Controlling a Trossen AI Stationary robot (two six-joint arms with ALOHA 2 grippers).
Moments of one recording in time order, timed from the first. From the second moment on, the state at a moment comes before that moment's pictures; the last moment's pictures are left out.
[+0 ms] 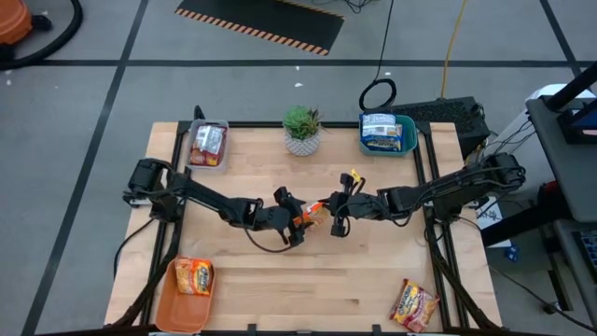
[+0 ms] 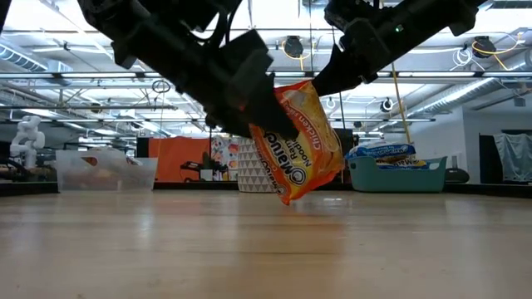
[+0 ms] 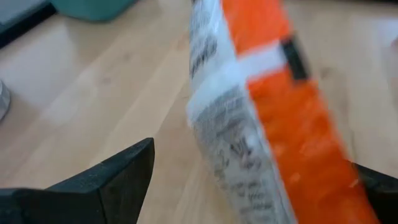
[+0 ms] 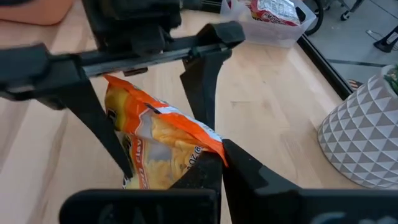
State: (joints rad) left arm -0.18 1.80 0.92 0.30 -0.42 -0.26; right arm 0.17 1.41 0.73 0.12 0.41 0.03
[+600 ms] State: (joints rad) left arm -0.18 1.80 0.92 0.31 -0.40 -0.13; right arm 0.17 1.41 0.73 0.06 0.41 0.03
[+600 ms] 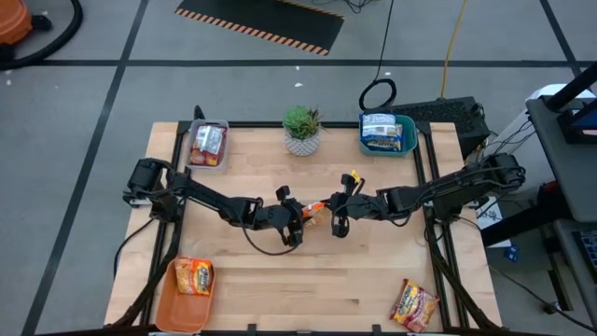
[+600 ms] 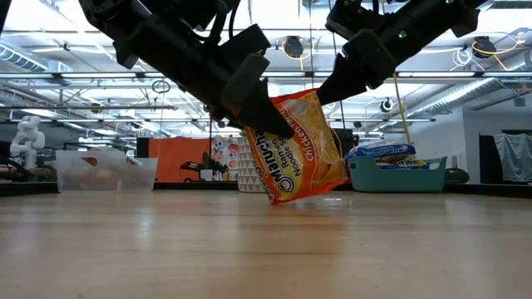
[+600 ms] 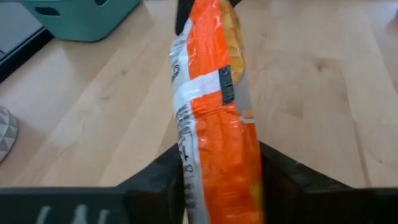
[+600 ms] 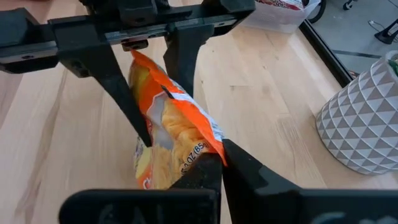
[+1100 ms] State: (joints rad) left arm -0.23 1.80 0.92 0.31 -0.39 0.04; right arm 0.19 1.35 0.73 0.03 0.39 0.07
